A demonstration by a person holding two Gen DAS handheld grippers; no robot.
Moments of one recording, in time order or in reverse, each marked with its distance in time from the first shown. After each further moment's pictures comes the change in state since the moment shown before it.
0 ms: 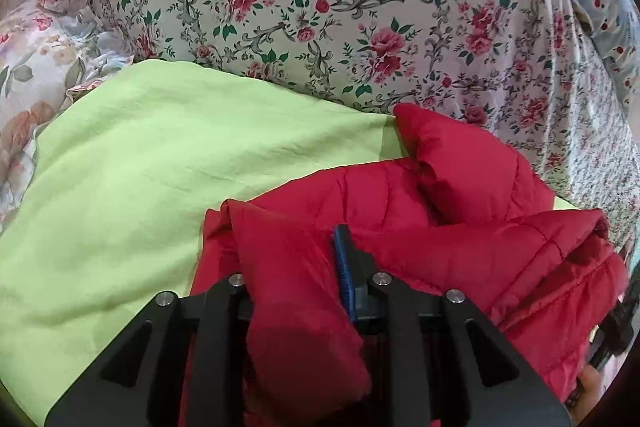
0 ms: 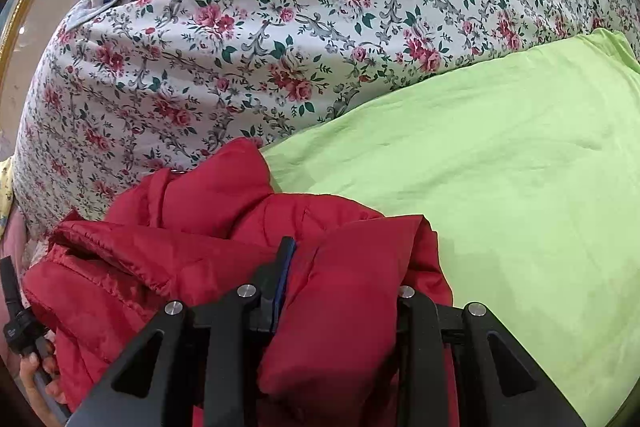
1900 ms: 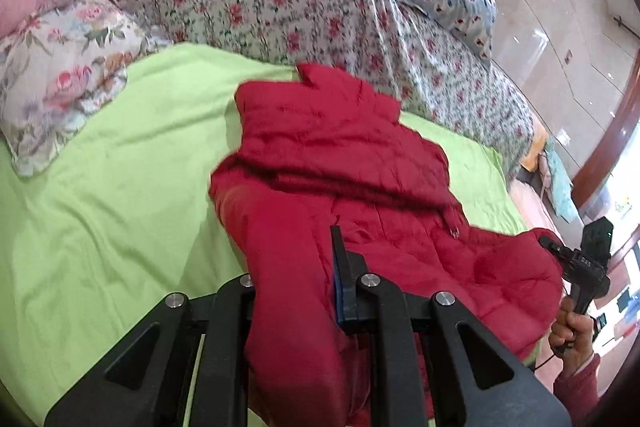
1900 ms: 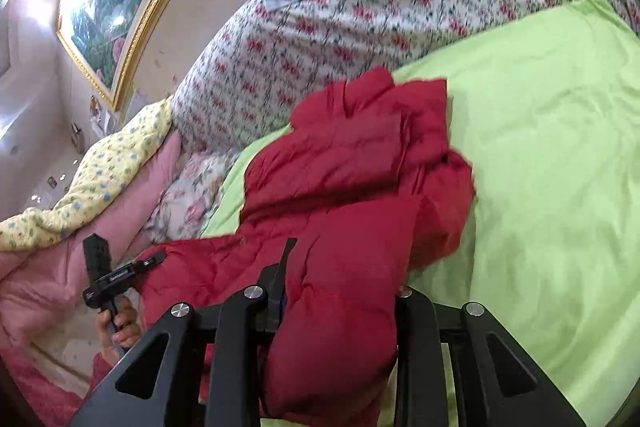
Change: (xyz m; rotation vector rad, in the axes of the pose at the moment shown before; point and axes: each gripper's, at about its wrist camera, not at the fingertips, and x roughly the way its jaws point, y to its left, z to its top) left arm -0.263 0.053 -0.178 0.087 -0.049 -0.269; right arm -0.300 -0.010 -0.164 -0.053 0.075 0.390
